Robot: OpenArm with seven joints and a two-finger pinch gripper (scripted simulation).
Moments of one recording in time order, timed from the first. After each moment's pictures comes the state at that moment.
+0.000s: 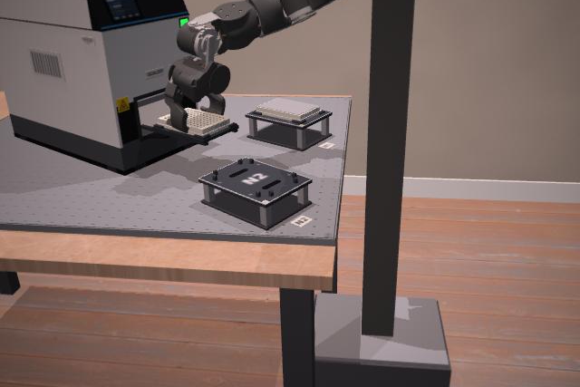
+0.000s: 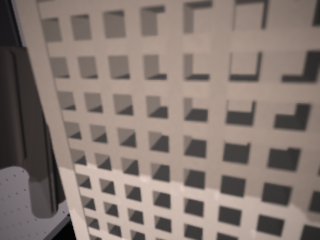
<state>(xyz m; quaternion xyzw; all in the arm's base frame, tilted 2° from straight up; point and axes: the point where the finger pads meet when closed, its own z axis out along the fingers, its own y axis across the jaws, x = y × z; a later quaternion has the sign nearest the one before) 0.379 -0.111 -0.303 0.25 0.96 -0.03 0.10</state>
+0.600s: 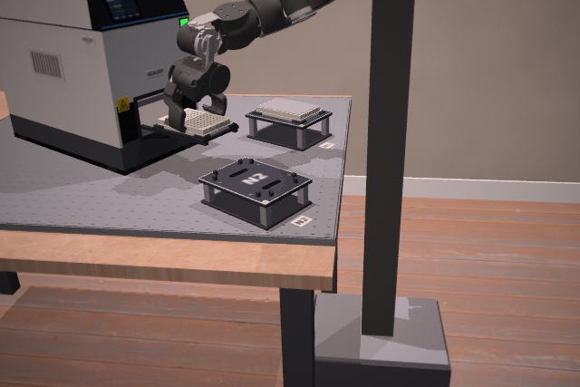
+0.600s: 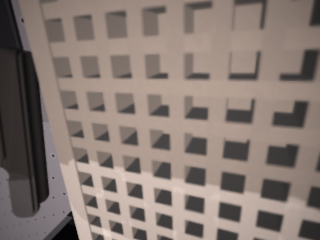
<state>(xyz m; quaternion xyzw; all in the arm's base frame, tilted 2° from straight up) 0.379 -0.111 -0.303 0.25 0.96 -0.03 0.10</state>
